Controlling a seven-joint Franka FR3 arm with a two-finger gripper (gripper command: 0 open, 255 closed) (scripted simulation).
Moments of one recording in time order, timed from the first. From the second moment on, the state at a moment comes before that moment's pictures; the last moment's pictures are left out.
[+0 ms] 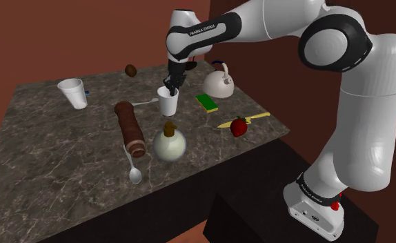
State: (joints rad) arm 0.27 0.43 -0.09 -1.62 0.15 2.11 -0.07
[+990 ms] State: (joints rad) arm 0.27 0.42 -0.09 -1.60 0.15 2.09 -0.07
